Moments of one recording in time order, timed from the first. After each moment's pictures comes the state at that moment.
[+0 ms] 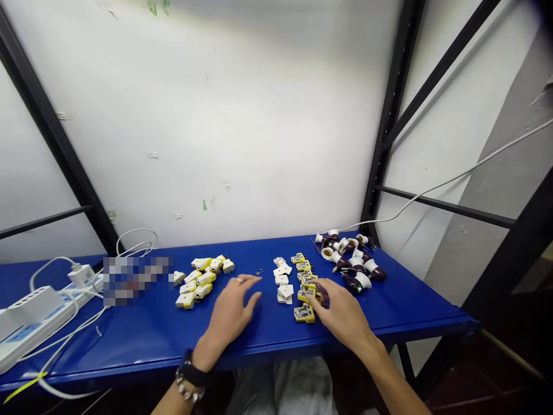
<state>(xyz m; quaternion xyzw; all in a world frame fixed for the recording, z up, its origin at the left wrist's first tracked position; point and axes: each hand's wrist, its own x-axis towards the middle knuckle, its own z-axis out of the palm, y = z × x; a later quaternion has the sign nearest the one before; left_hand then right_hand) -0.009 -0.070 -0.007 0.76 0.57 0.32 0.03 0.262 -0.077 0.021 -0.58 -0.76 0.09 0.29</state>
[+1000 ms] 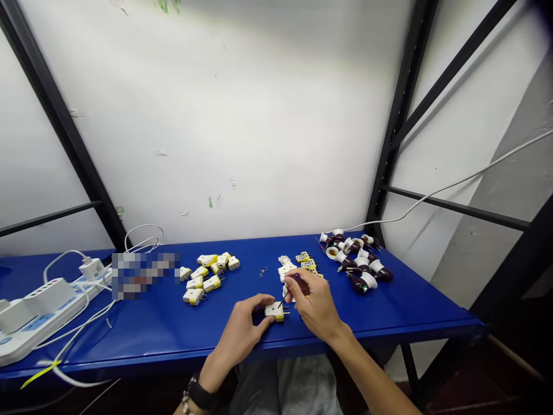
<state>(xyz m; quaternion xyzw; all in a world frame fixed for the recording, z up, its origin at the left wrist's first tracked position) 0.007 -0.097 -0.026 0.71 0.51 0.40 0.26 0.197 -0.076 0.038 -0.35 -0.74 0.28 0.50</state>
